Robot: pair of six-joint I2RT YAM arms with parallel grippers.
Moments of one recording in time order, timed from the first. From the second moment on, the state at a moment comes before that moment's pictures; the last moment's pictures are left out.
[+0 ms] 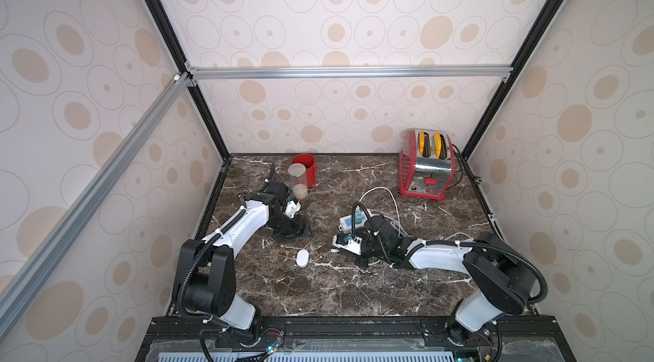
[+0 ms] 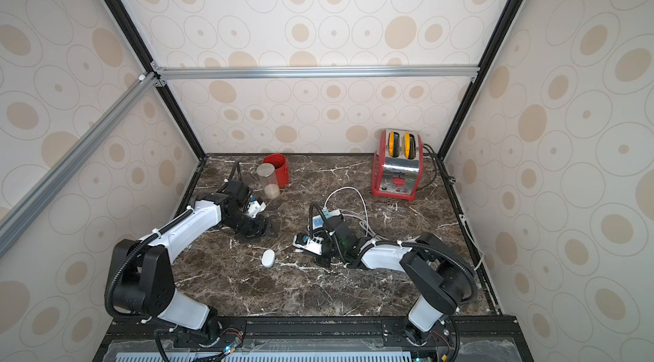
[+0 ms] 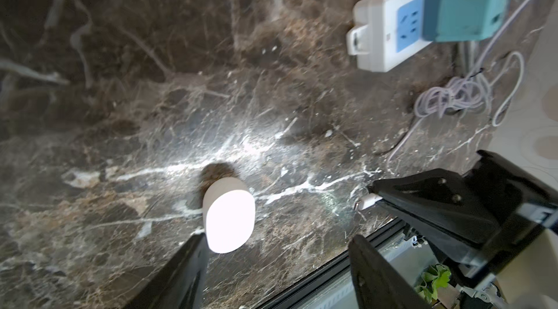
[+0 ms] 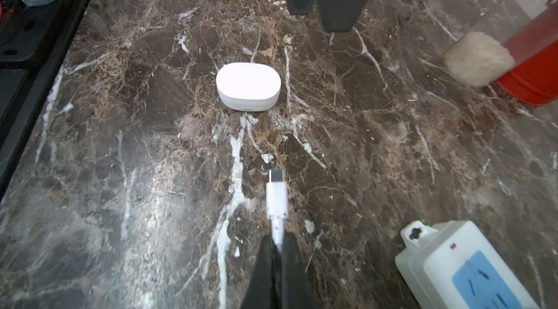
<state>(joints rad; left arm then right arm) -0.23 1.52 1.04 -0.94 0.47 -0.27 0.82 1.64 0.72 0.23 -0.41 -0.49</state>
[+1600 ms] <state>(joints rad) -0.24 1.70 0.97 -0.91 0.52 -0.20 0.98 1.86 0.87 0.21 -0.23 -0.45</state>
